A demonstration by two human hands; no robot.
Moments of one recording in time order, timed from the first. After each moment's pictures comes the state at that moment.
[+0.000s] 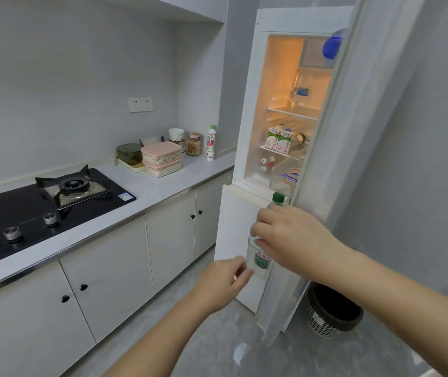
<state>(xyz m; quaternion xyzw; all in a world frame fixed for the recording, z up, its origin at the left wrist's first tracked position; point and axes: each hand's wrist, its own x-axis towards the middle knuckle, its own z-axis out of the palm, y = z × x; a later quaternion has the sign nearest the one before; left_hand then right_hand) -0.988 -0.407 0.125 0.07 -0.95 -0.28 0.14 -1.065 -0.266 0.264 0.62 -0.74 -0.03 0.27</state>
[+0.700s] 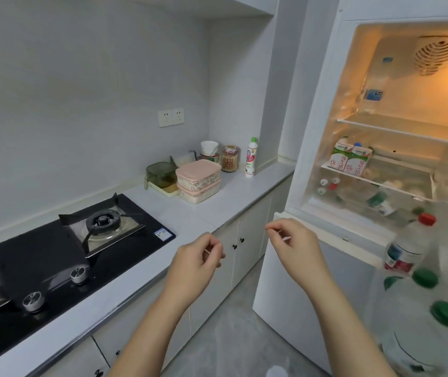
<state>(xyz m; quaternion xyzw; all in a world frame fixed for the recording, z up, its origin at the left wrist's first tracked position) -1.033 -0.719 0.179 0.19 -0.85 -0.43 0.26 -1.165 -0.561 0.206 0.32 -0.83 0.46 0.05</state>
